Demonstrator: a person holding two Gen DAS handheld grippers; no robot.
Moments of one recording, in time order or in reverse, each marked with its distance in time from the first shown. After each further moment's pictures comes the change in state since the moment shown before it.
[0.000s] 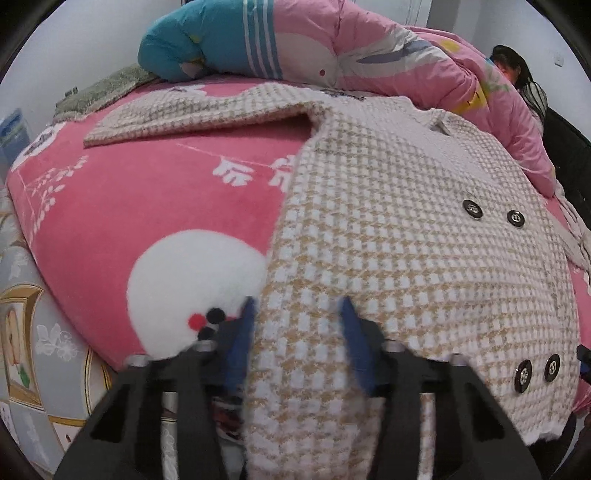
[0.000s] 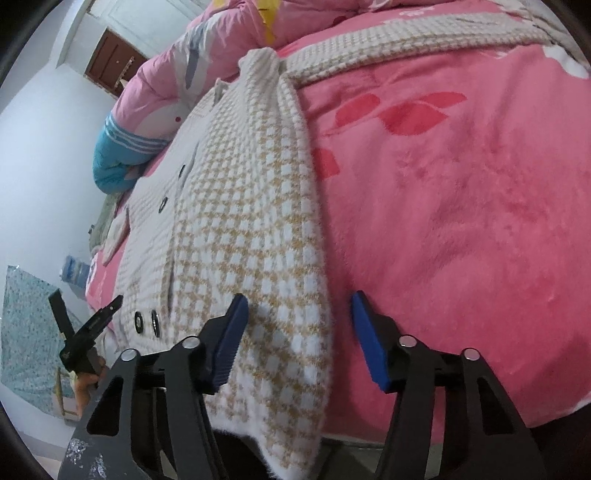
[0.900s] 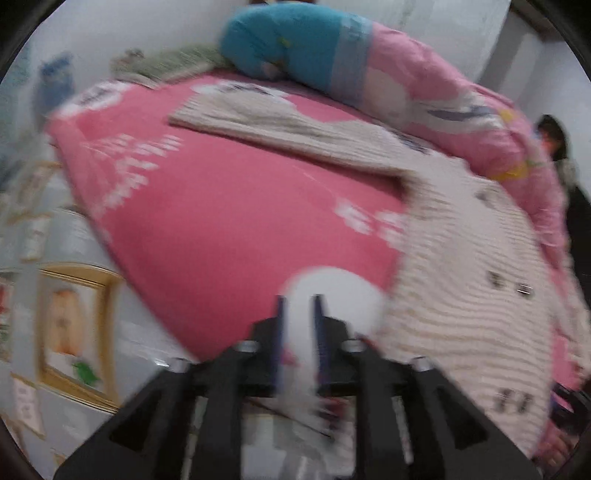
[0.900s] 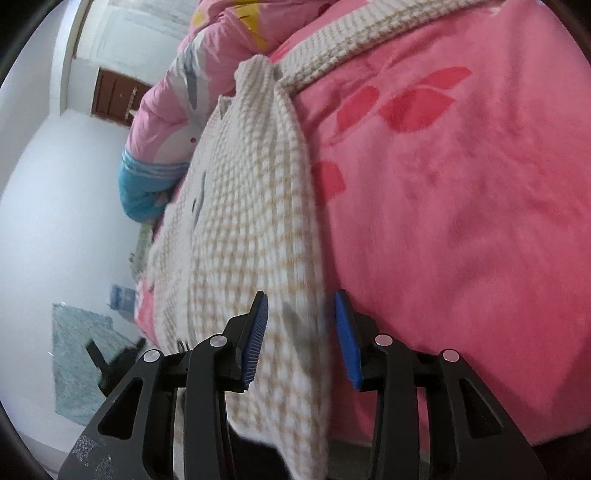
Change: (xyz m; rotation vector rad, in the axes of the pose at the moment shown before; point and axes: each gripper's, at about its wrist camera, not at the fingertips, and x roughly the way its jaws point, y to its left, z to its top) left arm -0.046 0.107 0.018 -0.234 -0.003 -0.045; right arm 0.022 -0.029 0.031 0.210 0.058 0.251
